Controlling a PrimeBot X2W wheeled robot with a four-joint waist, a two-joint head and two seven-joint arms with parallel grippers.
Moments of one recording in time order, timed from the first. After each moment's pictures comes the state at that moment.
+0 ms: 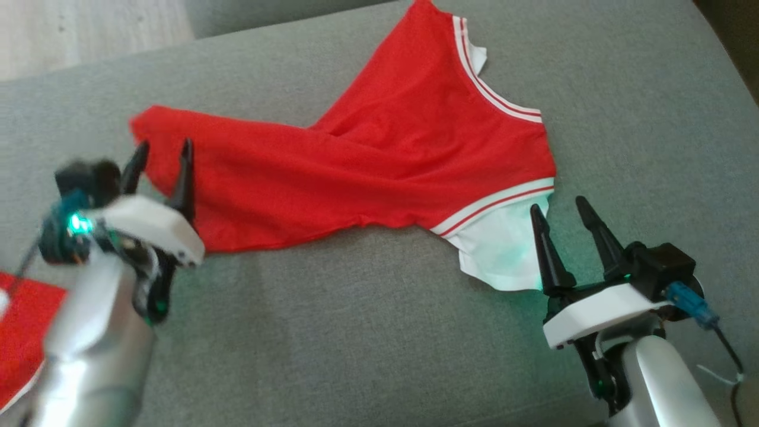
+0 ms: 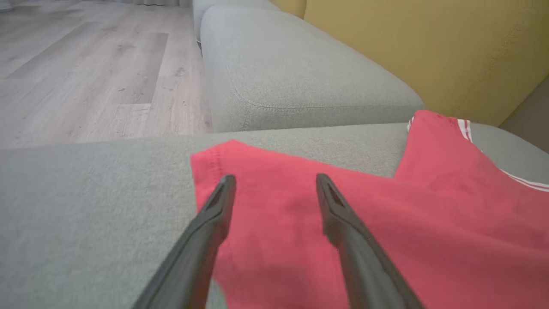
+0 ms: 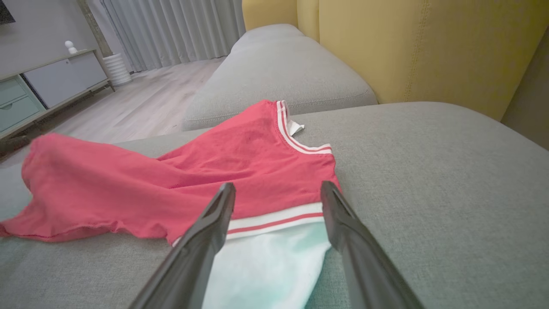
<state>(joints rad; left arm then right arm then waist) -0.60 0.29 -0.33 0.67 -0.54 -0.10 -0.01 -0.12 -0.05 0.14 0.18 0.19 0.12 -0.07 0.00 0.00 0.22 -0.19</state>
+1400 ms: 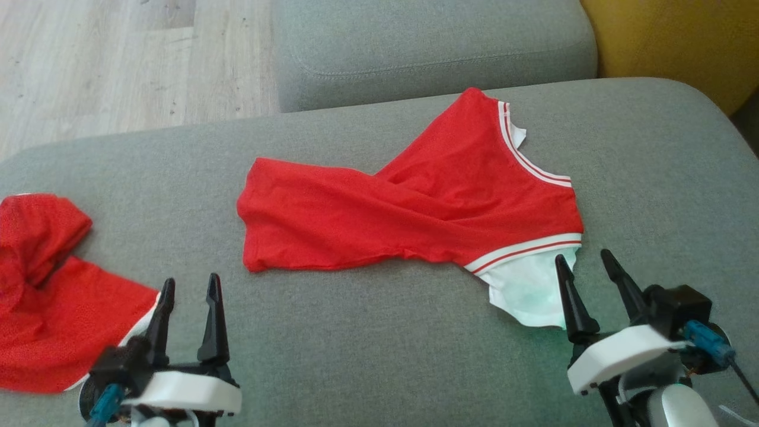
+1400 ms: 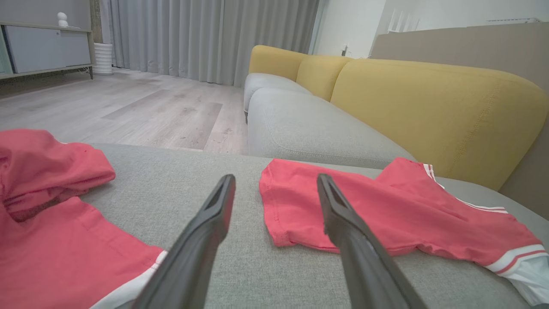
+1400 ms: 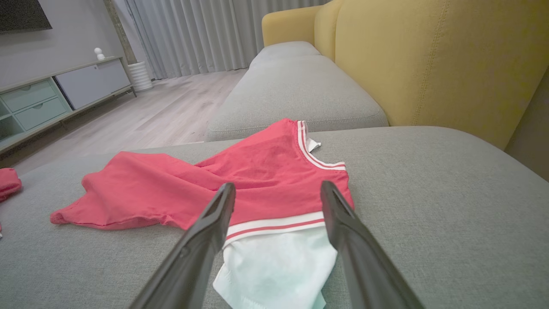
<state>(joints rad) -0.03 0.20 -0.23 0.26 -0.46 0.00 -0.24 0.04 -0.05 0.05 0.09 0.15 0.12 0.04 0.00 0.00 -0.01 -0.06</state>
